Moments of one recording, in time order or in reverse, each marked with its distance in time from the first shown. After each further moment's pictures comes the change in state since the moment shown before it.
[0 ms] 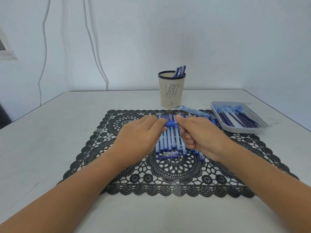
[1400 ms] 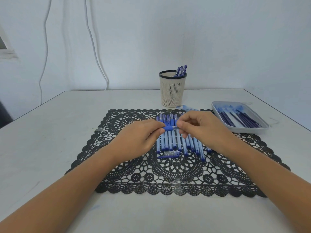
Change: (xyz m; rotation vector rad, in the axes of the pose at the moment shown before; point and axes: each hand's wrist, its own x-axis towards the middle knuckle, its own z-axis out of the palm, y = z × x) left_hand -0.003 -0.012 0.002 -0.511 -0.281 -0.219; right_hand -0.001 -0.006 -0.012 -0.525 0.036 -0.302
